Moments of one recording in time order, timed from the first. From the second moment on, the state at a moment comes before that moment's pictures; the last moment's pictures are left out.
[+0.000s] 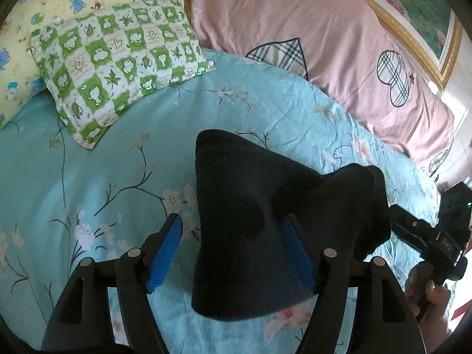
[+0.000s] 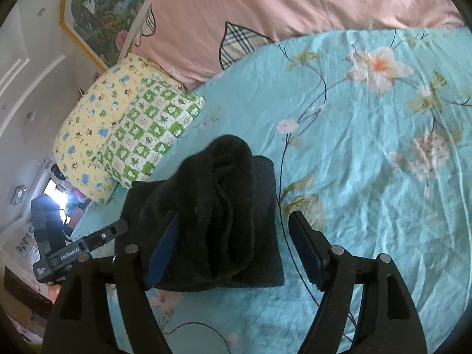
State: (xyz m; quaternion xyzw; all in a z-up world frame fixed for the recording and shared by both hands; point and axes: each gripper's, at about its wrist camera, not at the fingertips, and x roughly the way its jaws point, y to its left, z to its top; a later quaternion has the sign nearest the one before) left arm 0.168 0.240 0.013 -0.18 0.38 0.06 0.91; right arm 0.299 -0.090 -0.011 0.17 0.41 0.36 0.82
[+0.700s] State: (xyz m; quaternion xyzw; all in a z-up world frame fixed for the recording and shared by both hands) left arm 0.116 0.188 0.019 -0.08 0.37 0.08 0.92; right arm 0.220 -0.071 0.019 -0.02 0.33 0.39 0.86
